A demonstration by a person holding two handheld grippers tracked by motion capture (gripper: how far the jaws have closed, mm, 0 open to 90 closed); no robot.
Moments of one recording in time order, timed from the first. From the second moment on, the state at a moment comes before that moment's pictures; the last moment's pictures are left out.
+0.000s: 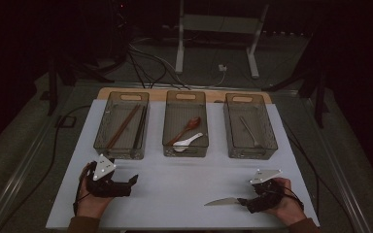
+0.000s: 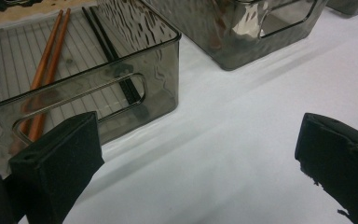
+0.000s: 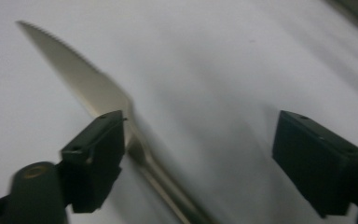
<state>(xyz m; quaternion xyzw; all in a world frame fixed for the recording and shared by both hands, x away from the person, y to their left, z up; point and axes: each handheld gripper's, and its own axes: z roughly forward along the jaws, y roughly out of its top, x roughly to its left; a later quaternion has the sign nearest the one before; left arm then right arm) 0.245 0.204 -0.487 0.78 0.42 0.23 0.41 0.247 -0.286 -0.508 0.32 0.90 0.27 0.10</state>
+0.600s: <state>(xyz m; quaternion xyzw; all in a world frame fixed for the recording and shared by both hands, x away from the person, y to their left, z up) 0.245 0.203 -0.488 0.78 0.42 0.23 0.41 0.250 -0.290 -0.507 0.29 0.91 0.28 0.07</state>
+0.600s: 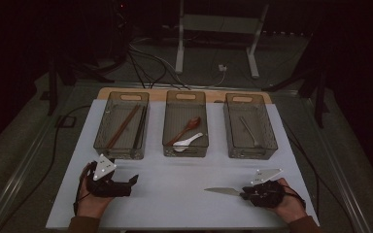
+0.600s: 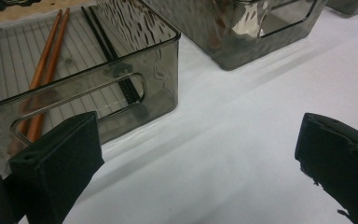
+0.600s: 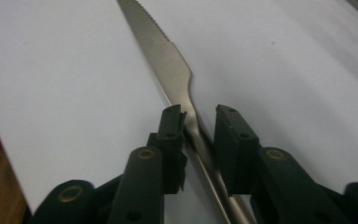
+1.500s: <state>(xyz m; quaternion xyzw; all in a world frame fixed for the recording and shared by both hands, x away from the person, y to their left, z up) 0.246 0.202 -0.488 0.78 0.42 0.22 0.41 0.275 -0.282 -0.507 0.34 0.90 0.26 0.07</state>
